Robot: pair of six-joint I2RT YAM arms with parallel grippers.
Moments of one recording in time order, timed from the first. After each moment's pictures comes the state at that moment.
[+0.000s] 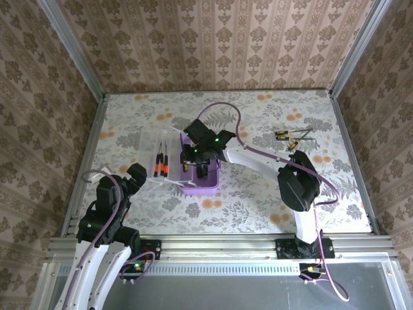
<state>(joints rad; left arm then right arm) -0.31 0.34 0.55 -0.75 -0.21 -0.92 0.84 1.97 1.63 -0.58 -0.20 0.84</state>
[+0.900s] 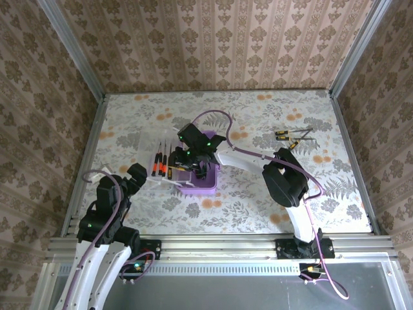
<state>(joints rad) -0.30 0.34 0.54 -0.74 -0.20 -0.92 0.85 2.08 1.65 -0.42 -0.36 0.98</state>
